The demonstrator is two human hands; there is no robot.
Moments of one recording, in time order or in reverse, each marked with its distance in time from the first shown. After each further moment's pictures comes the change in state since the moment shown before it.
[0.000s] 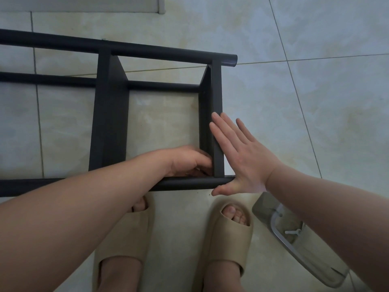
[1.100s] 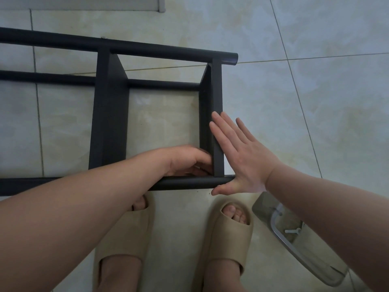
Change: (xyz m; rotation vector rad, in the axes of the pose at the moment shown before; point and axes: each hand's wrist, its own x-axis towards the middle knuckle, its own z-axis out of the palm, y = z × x) left_hand 0.000 -0.001 -0.001 -0.034 -0.054 -0.011; right_hand 0.000 -0.001 0.001 0.002 -0.003 0.003
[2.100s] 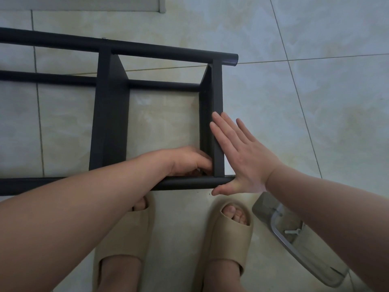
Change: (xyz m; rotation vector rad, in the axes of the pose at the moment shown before) left_hand 0.001 0.001 0.000 0.151 0.082 0.011; right_hand 0.000 0.001 -0.002 0.002 -0.014 0.001
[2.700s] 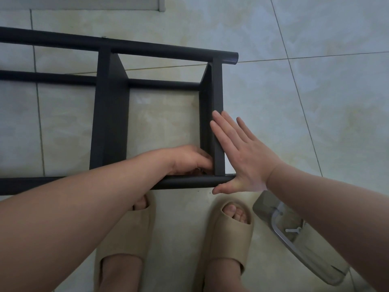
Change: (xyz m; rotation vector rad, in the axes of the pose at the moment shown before) left_hand -0.002 0.000 0.001 0.060 0.034 -0.004; right_hand 0.000 -0.001 -0.002 -0.006 -0.017 0.008
